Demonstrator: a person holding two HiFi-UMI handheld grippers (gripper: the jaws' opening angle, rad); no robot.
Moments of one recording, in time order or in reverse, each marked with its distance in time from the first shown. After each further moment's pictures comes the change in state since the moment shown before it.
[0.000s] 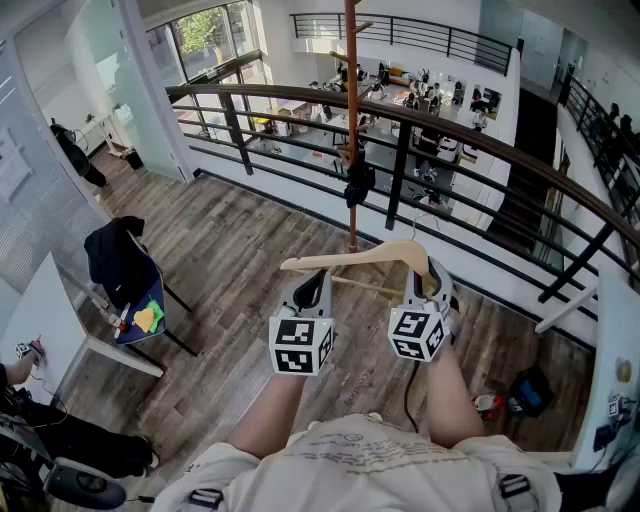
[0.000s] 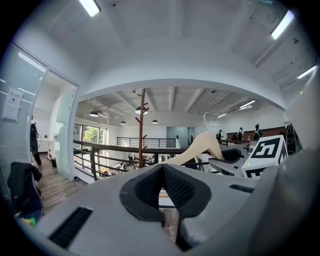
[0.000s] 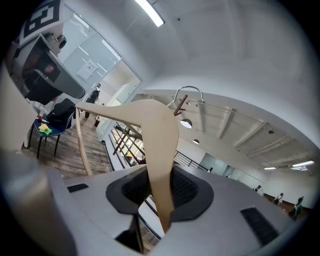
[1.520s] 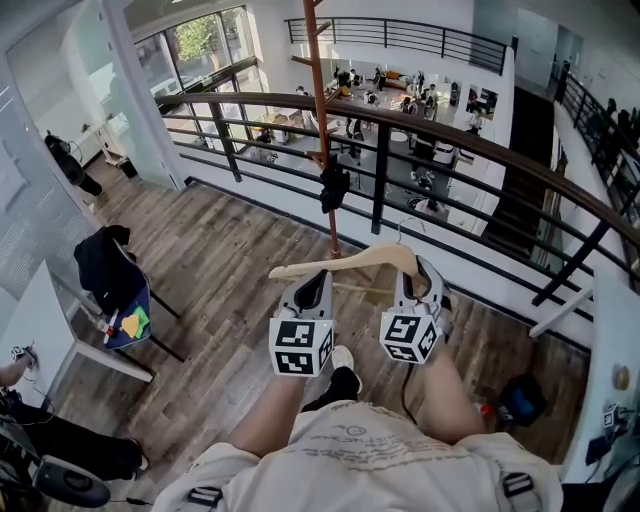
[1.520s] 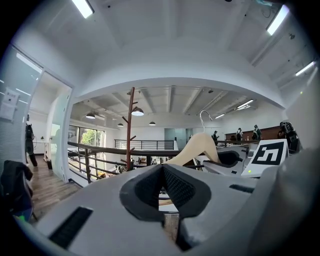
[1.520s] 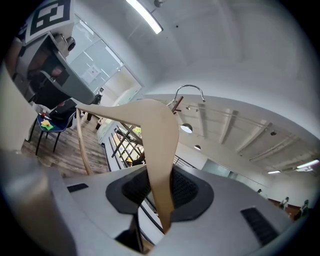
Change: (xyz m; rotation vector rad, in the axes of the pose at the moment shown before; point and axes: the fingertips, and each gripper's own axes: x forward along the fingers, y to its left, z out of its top) left arm 0.074 -0.106 0.001 0.012 -0.029 -0.011; right arm 0.022 -0.079 -0.059 -0.017 -0.084 0.023
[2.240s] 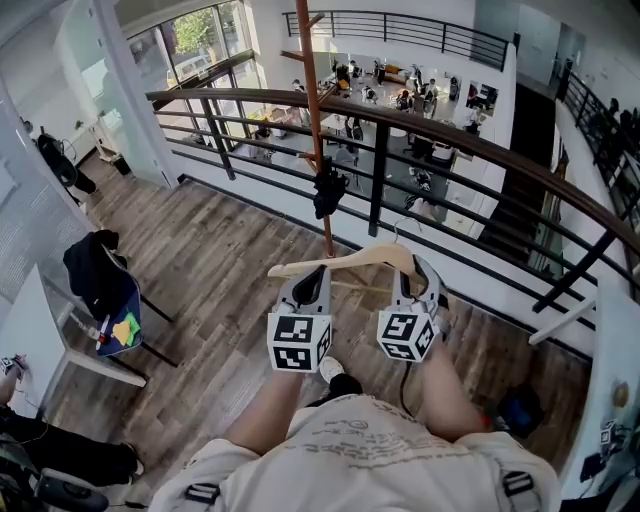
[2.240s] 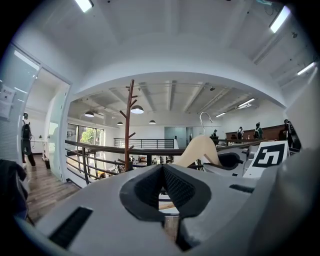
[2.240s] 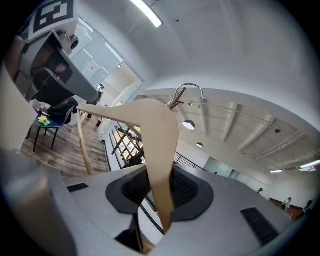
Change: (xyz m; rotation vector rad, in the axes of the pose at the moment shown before) left arm 0.091 0.024 -0.006 0.000 0.014 -0.005; right arm 0.088 -0.004 -0.029 -0.005 0.027 0.022
